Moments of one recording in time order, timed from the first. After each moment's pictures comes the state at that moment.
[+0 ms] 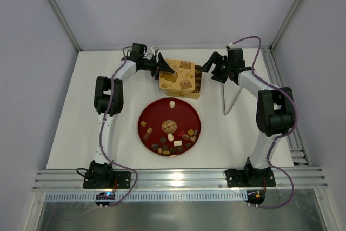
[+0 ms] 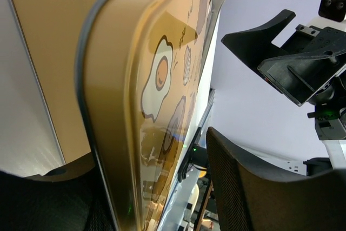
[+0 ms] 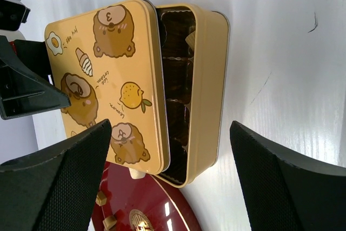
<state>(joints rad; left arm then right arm) -0.22 2.49 2.05 -0.39 1.04 -0.72 0.15 1.87 1.33 -0.11 -0.34 0.65</state>
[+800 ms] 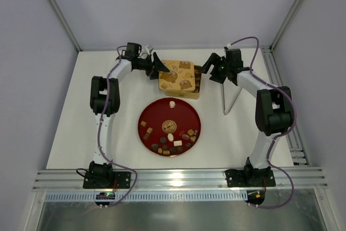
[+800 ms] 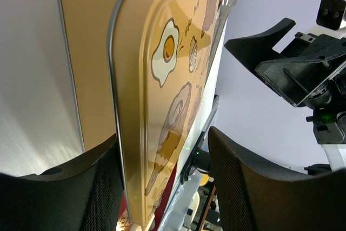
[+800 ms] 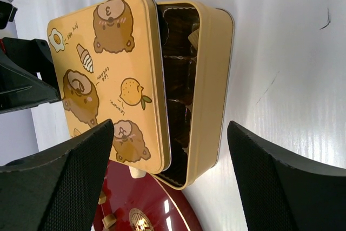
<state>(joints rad) -0.18 2.44 2.01 -0.43 1.01 -0.69 0.16 1.88 1.33 -0.11 -0.35 0.65</state>
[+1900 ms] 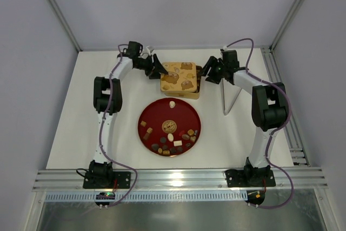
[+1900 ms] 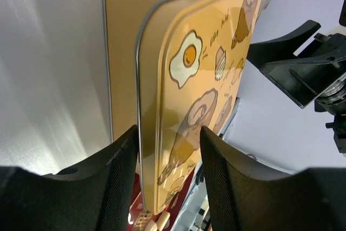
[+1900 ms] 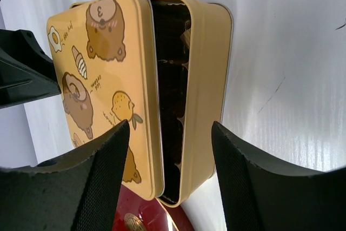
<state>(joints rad) -0.17 2.54 2.19 -0.64 0.94 -0.57 0.18 1.97 1.36 -0.11 -0.36 0.65</state>
